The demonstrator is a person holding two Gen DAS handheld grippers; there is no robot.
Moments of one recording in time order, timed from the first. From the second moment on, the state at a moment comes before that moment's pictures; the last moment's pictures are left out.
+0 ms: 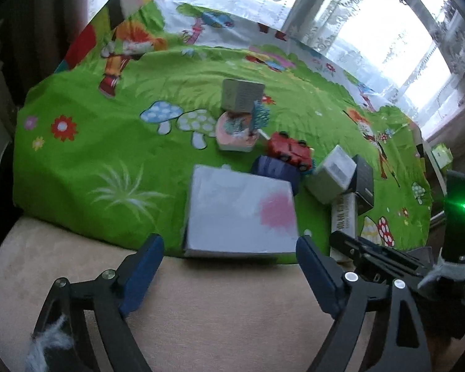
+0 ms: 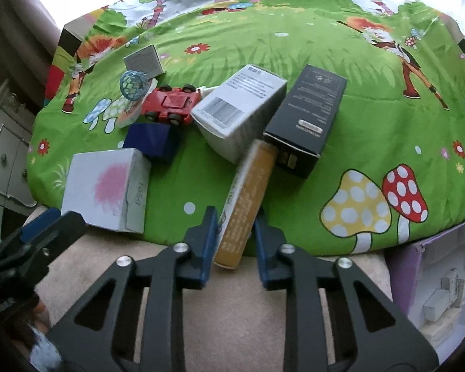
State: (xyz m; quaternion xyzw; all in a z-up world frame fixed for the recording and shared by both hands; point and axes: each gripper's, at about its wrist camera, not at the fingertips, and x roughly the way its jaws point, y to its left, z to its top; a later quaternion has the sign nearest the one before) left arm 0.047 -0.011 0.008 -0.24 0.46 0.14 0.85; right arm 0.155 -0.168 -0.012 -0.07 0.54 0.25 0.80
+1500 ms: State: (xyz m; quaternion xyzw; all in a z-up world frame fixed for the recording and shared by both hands) left arm 0.064 -0.157 0.058 -0.09 0.41 0.00 0.91; right arm 0.102 -0.350 0.022 0.05 0.49 0.18 0.85
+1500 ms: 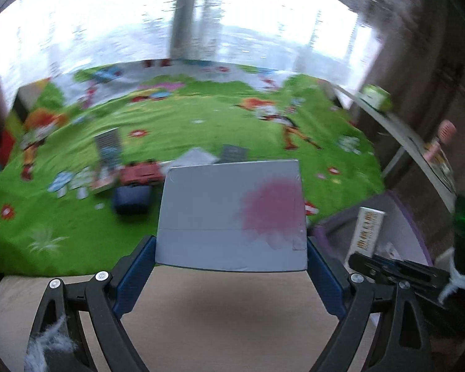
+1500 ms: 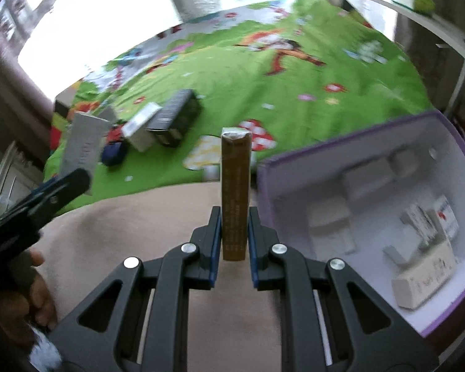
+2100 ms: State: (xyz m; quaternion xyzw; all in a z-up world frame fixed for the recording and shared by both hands) left arm 0.080 -0.281 0.055 -0.04 0.43 -0.18 0.89; right arm 0.126 -0.472 0.011 0.11 0.49 0.06 0.86
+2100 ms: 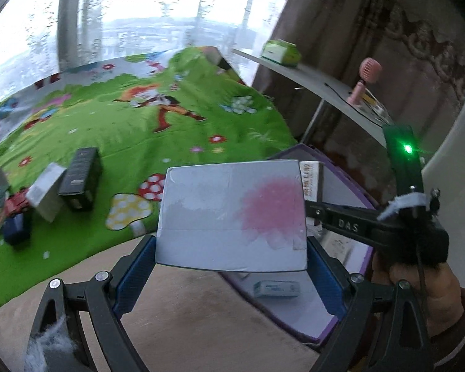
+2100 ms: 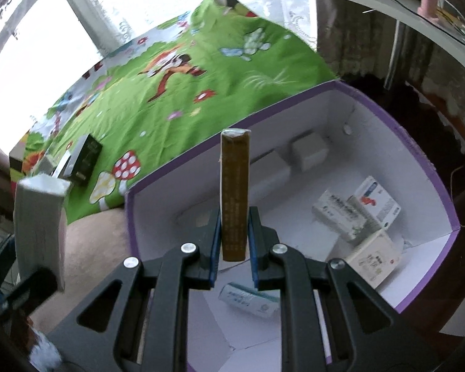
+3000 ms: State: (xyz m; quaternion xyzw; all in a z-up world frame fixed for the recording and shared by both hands) left arm 0.091 -0.264 0.044 -0.12 0.45 -0.19 0.86; right arm 0.126 -0.497 0.013 0.14 0.48 0.05 0.86
